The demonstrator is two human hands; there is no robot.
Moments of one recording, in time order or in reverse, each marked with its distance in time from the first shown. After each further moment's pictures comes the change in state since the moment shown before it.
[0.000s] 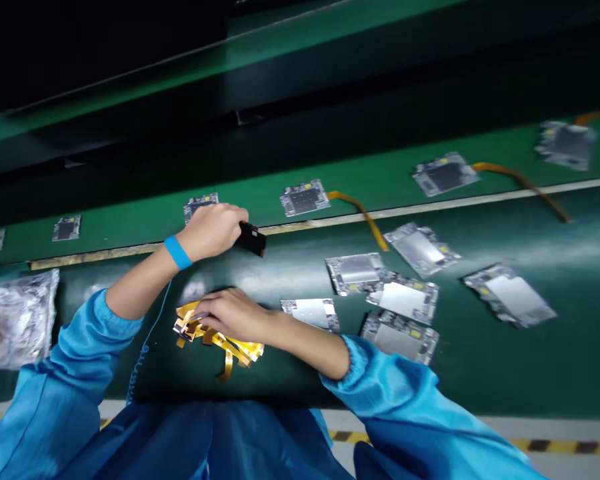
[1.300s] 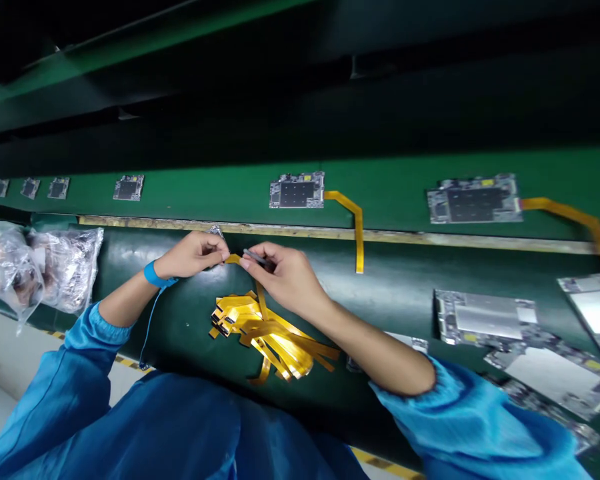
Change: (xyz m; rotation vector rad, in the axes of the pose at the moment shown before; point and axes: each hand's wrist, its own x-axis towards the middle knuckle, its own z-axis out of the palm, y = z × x) left_hand -0.133 -0.062 0.065 -1.144 0.079 -0.204; right_hand 0.033 0.011 -0.028 0.411 0.499 0.390
